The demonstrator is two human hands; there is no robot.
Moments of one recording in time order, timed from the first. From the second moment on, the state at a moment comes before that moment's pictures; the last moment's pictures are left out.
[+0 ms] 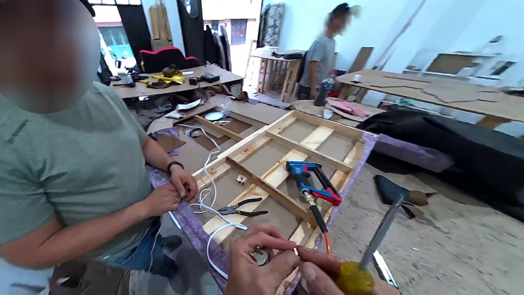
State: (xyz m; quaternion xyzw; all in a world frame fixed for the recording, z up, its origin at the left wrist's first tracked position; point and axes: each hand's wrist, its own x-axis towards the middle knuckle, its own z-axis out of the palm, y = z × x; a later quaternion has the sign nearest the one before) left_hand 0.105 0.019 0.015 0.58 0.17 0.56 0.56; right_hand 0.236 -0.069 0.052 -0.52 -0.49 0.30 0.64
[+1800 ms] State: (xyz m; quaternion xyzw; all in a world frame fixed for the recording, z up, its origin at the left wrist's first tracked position) left_hand 0.120 0.023 0.013 0.55 0.29 0.55 0.55; right_hand 0.211 -0.028 -0.002 -0.37 -0.18 0.43 0.80
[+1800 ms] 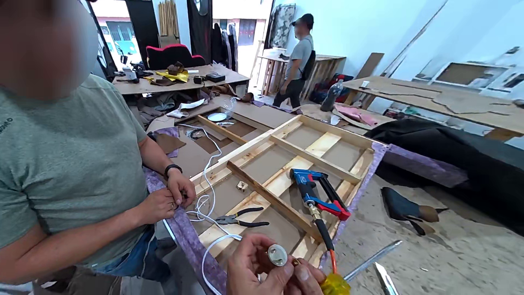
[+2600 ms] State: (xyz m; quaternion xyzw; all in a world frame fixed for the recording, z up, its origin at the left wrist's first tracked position) left_hand 0.125 0.007 0.029 0.44 0.35 0.59 0.58; right_hand 0.216 -0.032 -0.004 -0.41 -0.39 0.26 0.78
